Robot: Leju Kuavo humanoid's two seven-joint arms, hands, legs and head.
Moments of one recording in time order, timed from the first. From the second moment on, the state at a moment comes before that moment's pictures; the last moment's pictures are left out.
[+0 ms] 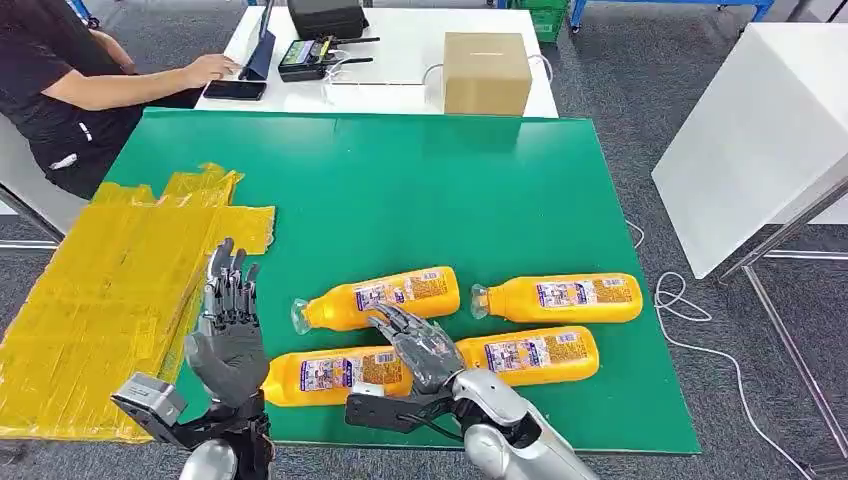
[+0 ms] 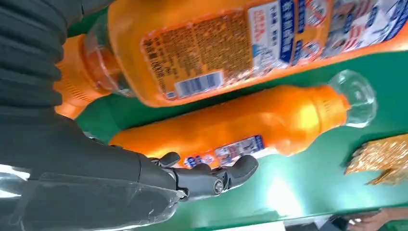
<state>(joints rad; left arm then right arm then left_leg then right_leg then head) 0.10 -0.22 -0.26 -1.68 0.01 0.14 -0.56 -0.26 0.01 0.84 -1.30 0.72 0.07 0.17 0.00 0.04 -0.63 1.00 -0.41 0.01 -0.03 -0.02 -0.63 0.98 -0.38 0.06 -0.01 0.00</state>
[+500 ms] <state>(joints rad) 0.10 -0.22 -0.26 -1.67 0.02 0.15 -0.56 -0.30 0.04 0.91 -1.24 0.70 0.09 0.15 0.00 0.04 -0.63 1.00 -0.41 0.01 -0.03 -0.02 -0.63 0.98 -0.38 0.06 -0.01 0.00</state>
